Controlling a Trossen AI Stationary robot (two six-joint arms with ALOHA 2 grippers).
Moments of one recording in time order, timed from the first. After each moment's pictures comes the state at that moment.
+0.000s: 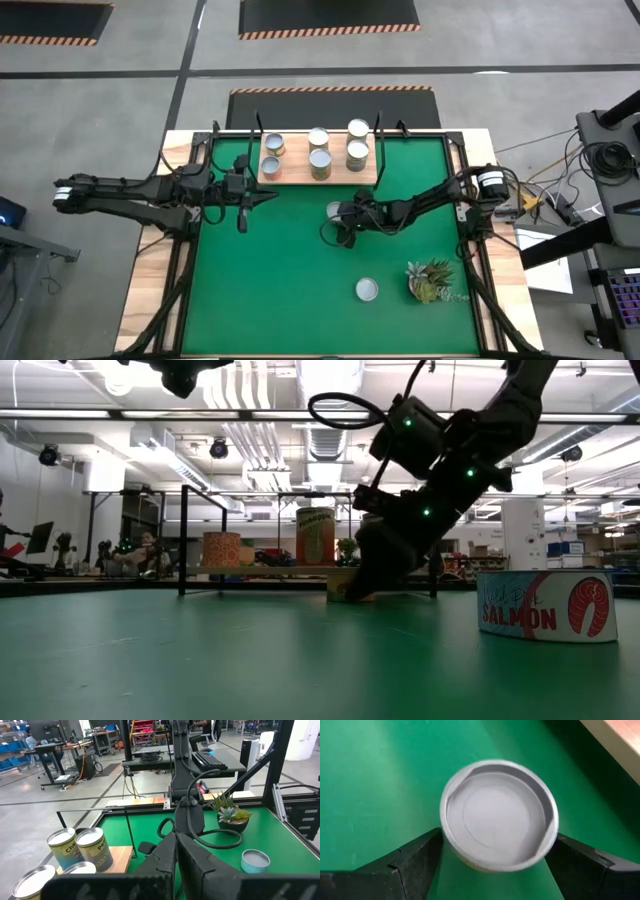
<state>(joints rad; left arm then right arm) -0.01 0.81 0.70 -0.02 -0.10 0.09 0.01 1.85 0.84 0.18 0.34 0.26</state>
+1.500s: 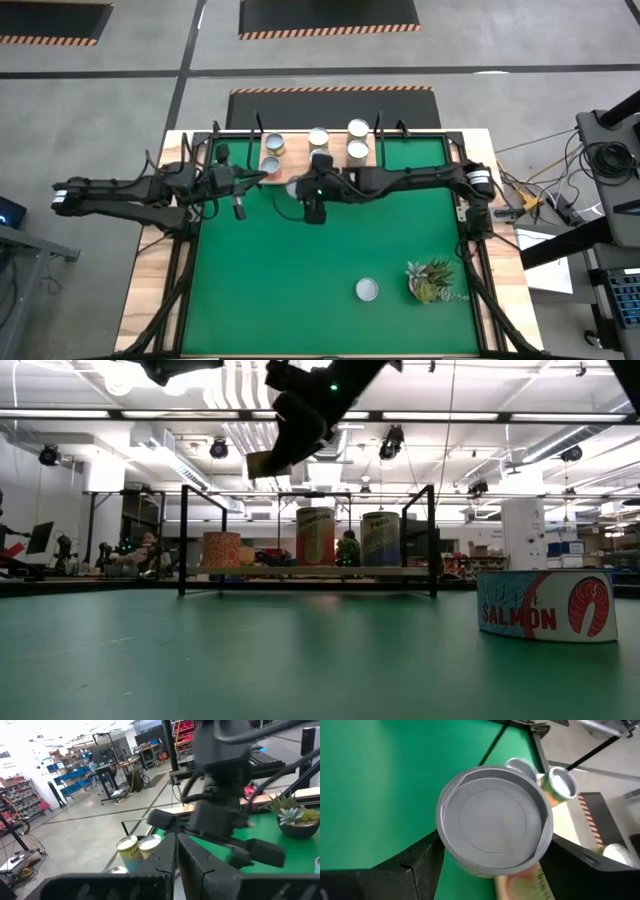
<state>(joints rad) -0.01 0.70 0.68 -0.01 -0.33 0.26 -0.05 1.93 1.69 -0.49 0.31 -0.20</state>
